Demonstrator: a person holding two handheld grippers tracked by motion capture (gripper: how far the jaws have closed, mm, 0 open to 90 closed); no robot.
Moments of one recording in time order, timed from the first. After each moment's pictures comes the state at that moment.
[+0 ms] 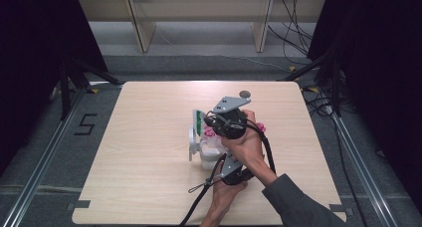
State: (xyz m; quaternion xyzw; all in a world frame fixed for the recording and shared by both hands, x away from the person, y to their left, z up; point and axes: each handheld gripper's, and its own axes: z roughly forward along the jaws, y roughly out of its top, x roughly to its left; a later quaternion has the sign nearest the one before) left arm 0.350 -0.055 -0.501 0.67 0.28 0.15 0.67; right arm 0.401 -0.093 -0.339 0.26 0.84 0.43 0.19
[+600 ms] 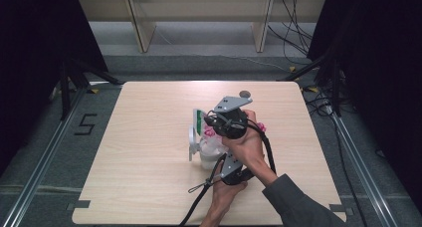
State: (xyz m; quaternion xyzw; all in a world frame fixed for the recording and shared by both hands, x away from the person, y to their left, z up) left arm 0.350 -0.056 -0.501 0.67 0.28 0.15 0.67; right arm 0.401 -0.094 -0.339 0.26 0.84 0.43 0.19
